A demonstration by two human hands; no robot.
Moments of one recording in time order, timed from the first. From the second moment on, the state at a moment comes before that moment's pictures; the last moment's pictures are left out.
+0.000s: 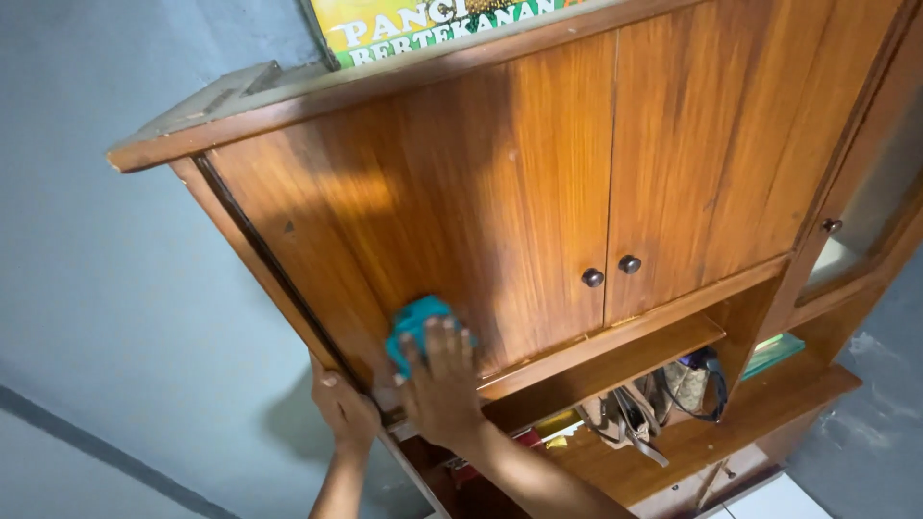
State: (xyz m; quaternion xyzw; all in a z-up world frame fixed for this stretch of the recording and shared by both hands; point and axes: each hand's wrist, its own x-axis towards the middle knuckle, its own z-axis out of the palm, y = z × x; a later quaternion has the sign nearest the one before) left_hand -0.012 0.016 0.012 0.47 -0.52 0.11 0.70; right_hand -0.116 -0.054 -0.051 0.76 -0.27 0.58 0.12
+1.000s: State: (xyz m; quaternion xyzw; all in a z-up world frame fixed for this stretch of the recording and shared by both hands) left_hand -0.022 0.018 0.022 0.48 -0.52 0.13 0.69; right_hand -0.260 -0.116 -0.120 0.65 -0.35 0.66 0.09
